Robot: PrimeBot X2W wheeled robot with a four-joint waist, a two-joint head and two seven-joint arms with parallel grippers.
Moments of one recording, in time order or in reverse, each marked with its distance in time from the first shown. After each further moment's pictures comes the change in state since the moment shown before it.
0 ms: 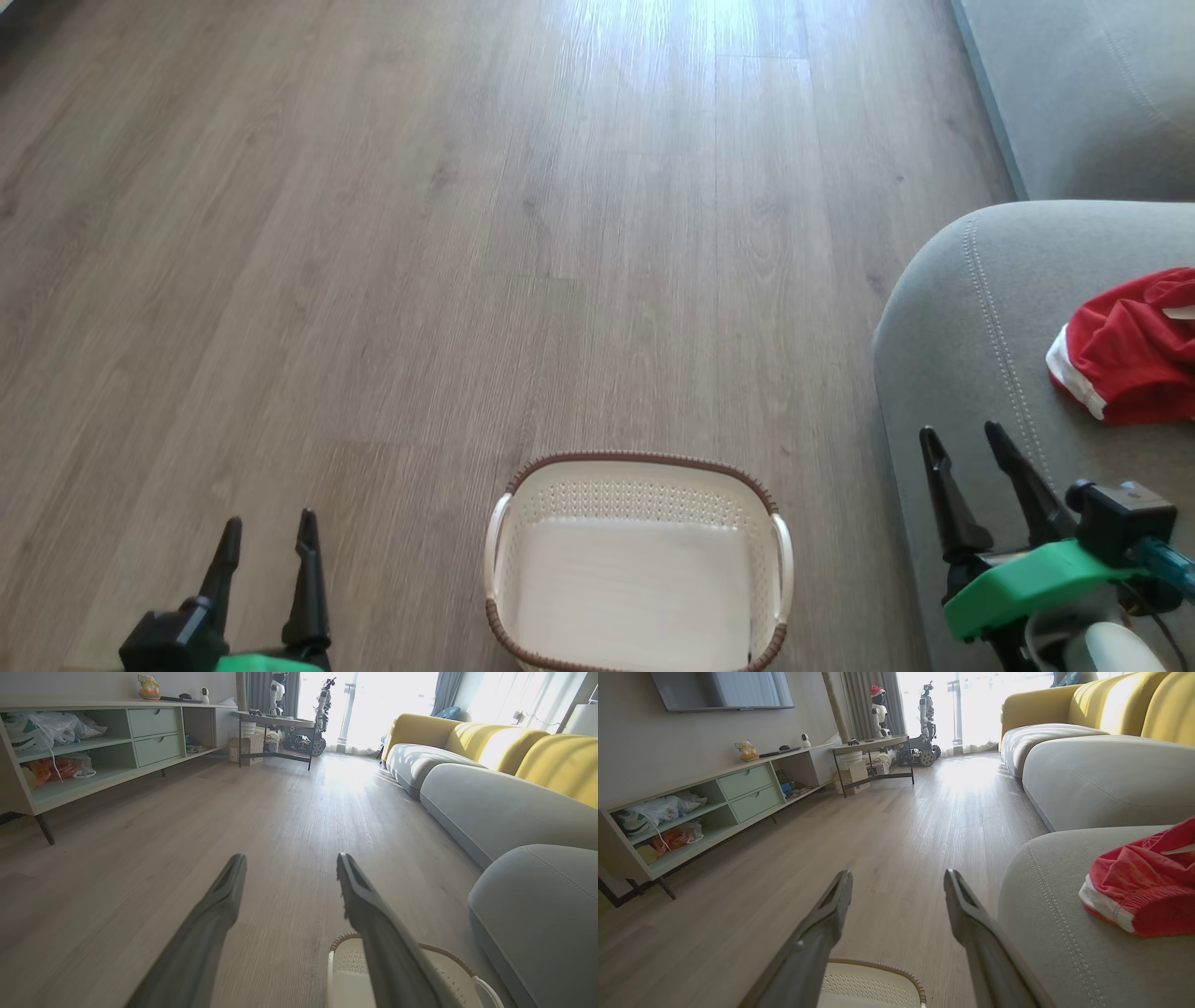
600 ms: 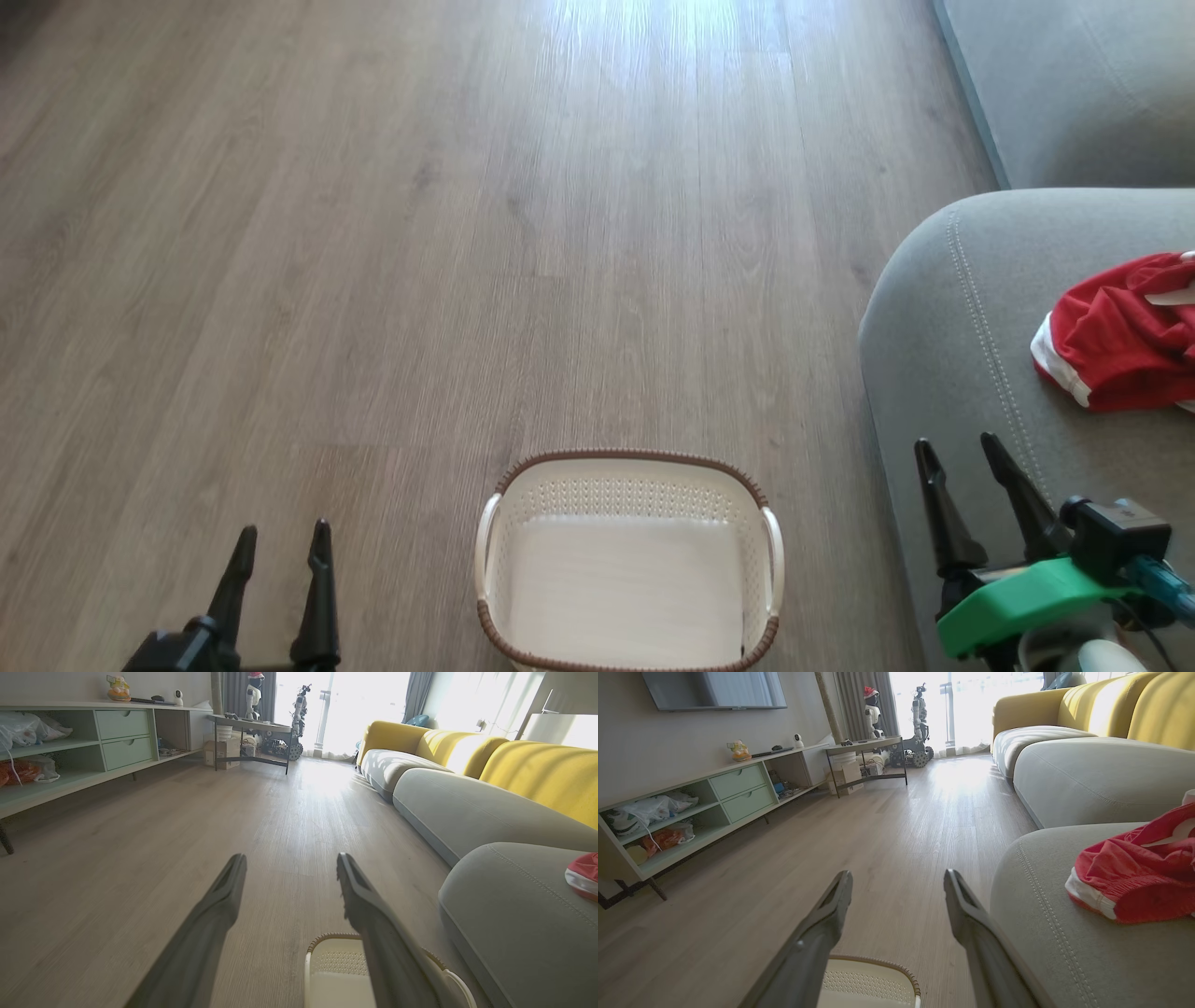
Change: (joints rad) left arm 0.057 -0.095 0.123 -0.038 0.117 -0.163 0.000; right arm 0.044 0.035 -0.039 -0.058 -0.061 0.000 -0.002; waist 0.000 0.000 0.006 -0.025
